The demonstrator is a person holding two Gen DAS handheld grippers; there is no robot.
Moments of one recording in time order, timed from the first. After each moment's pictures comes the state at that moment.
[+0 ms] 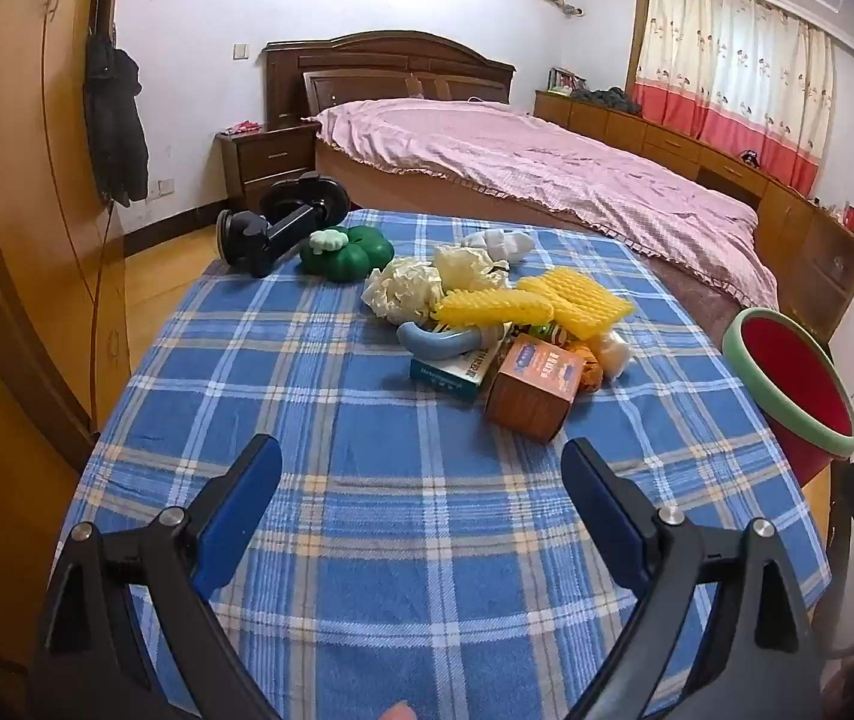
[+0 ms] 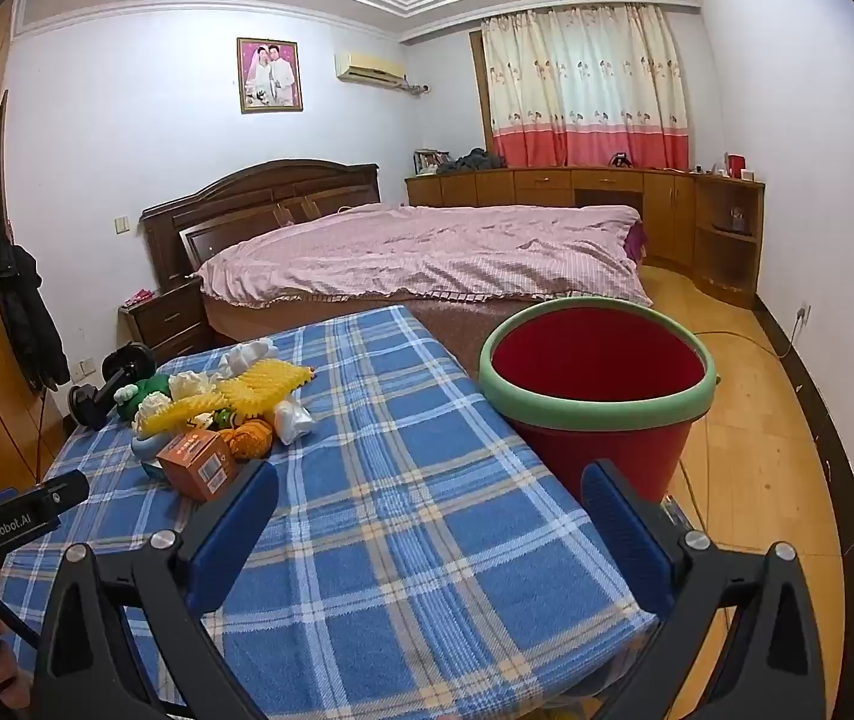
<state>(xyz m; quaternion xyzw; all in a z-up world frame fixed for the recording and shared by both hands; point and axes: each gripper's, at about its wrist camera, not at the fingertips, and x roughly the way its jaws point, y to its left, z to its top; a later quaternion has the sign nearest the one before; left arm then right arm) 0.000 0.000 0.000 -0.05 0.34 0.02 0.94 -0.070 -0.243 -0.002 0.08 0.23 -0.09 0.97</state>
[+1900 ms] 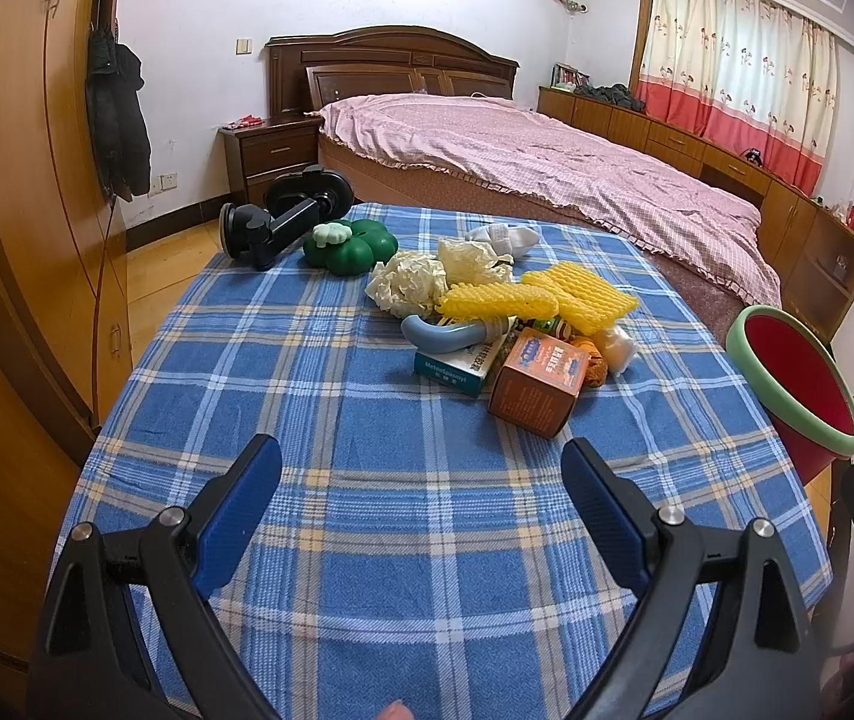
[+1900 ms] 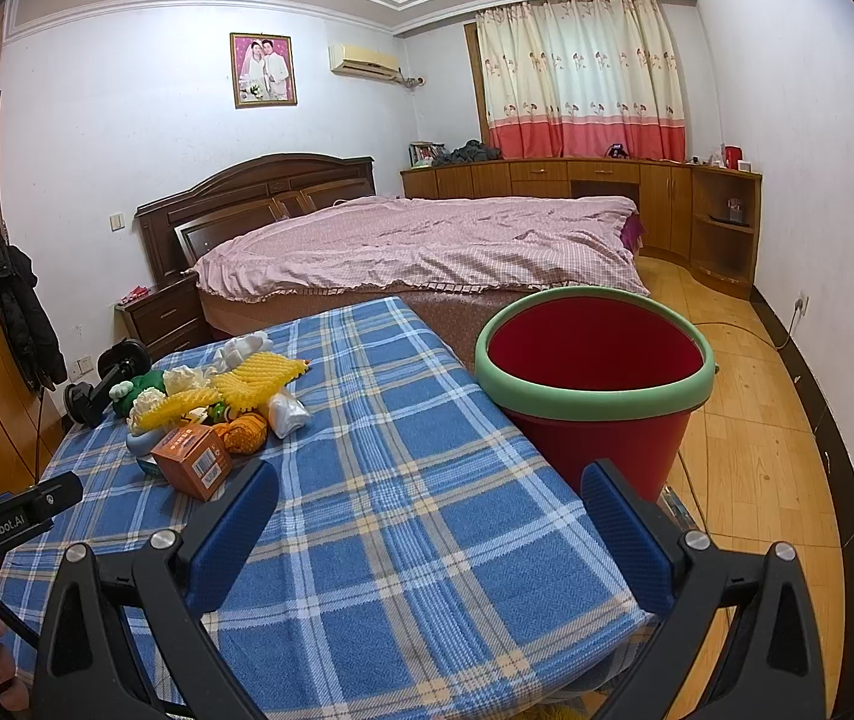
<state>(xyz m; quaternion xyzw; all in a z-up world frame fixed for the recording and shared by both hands) 0.000 0.000 -0.005 -0.05 0.34 0.02 0.94 -0.069 -0.243 -0.005 0.08 0.23 -0.09 0.96</state>
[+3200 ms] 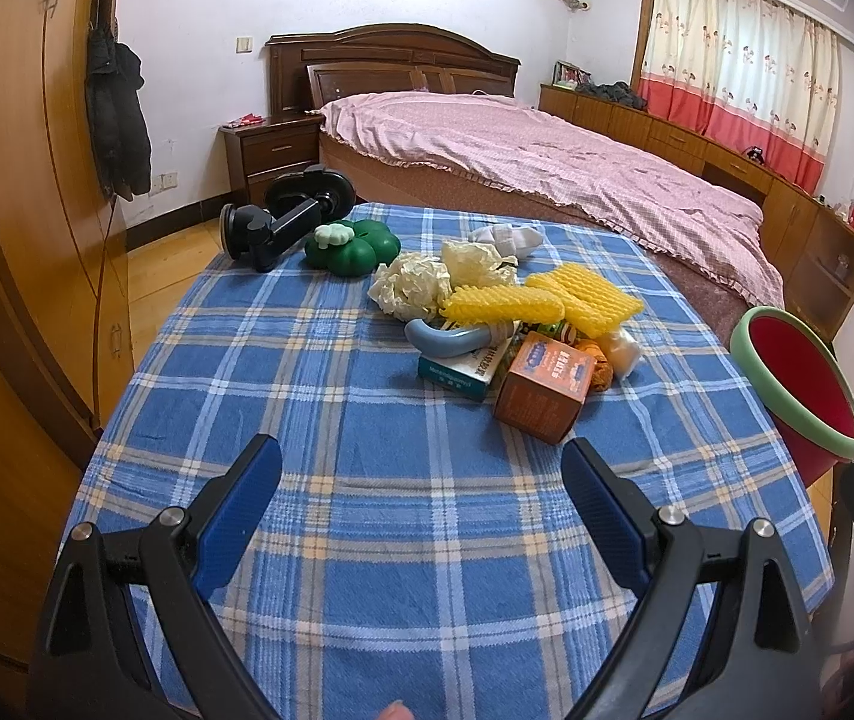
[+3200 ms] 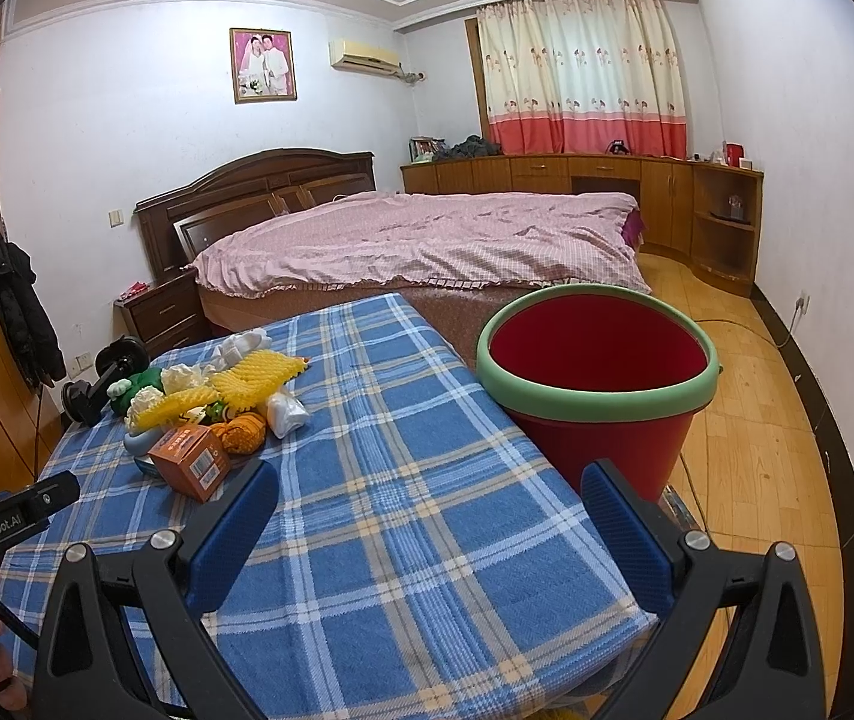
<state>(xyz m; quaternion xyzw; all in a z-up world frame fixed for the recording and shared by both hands) 0.003 0.007 -0.008 -0.05 0.35 0.02 0.94 -0.063 -0.243 -0.003 0.08 0.24 -0.09 0.96</state>
